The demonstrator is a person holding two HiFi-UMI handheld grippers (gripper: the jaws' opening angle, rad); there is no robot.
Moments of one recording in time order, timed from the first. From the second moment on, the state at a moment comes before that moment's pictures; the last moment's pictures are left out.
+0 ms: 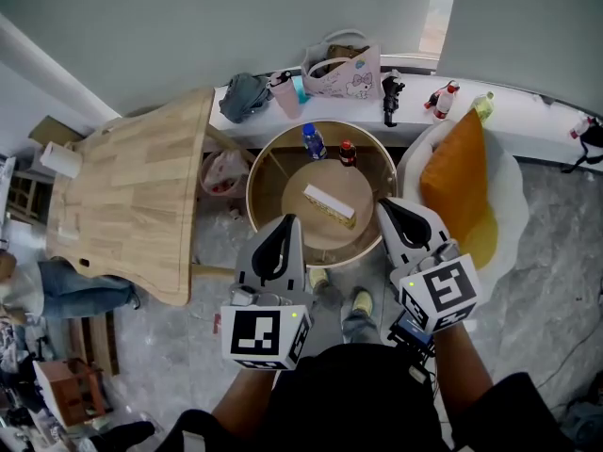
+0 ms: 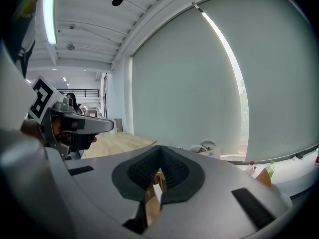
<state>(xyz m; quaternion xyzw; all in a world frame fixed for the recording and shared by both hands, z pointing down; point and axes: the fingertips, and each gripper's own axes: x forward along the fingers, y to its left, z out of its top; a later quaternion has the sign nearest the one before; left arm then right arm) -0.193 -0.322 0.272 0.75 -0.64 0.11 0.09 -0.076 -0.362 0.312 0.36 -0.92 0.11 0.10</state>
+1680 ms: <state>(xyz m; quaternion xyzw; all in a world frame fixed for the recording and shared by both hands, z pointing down) -0.304 -0.427 0.472 0.76 -0.59 0.14 0.23 -0.185 -0.427 0.560 0.25 -0.88 0.17 0.36</state>
